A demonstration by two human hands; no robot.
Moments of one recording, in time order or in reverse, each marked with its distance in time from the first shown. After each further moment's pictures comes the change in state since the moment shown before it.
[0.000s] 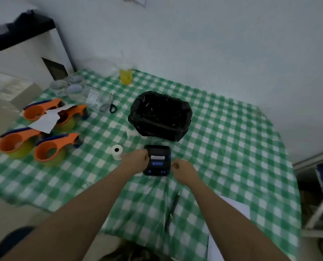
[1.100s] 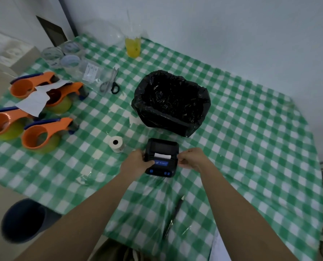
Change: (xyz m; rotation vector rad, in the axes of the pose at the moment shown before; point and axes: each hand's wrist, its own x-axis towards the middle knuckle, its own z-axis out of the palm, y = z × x) left_hand 0.044 -0.027 0.050 -0.438 0.020 -0.299; right_hand 0.093 0.012 -0.011 0.705 -0.185 0.469
